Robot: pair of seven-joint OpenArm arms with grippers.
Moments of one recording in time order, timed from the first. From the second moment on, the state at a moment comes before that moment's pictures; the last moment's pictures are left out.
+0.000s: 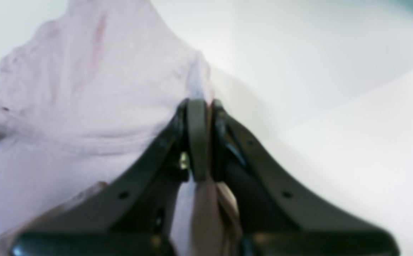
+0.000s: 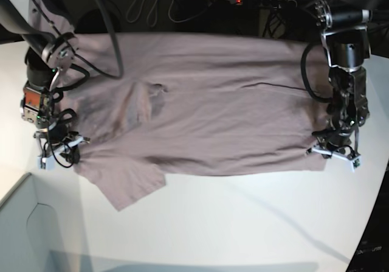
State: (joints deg) left arm -15.4 -15.4 -14.4 50.8 -22.9 -6.0 18.7; right arm 24.5 11.4 44.7 30.0 -25.4 38.2 5.9
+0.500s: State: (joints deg) left arm -8.8 -15.4 -14.3 64.0 -30.8 -5.6 18.8; right arm 11.1 1.1 46.2 60.3 -20.7 38.8 5.6
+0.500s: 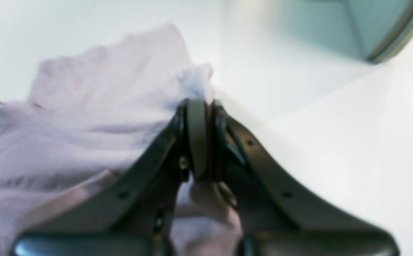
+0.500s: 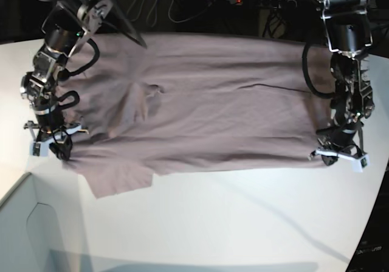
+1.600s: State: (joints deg) left arm 22.1 -14.6 -26.1 87.3 -44.1 -6.3 18.3; right arm -23.9 1.8 36.3 86.1 -10.5 39.9 6.3
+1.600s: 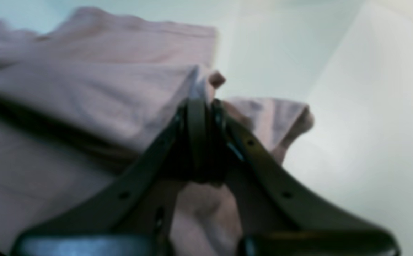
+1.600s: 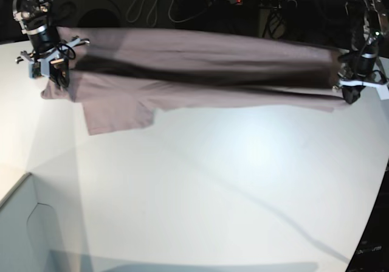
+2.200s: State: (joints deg) left arm 23.3 -12.8 -26.2 82.1 -45.0 -6.0 18.4; right arm -25.3 2.0 34.8 79.4 -10.7 39.8 6.3
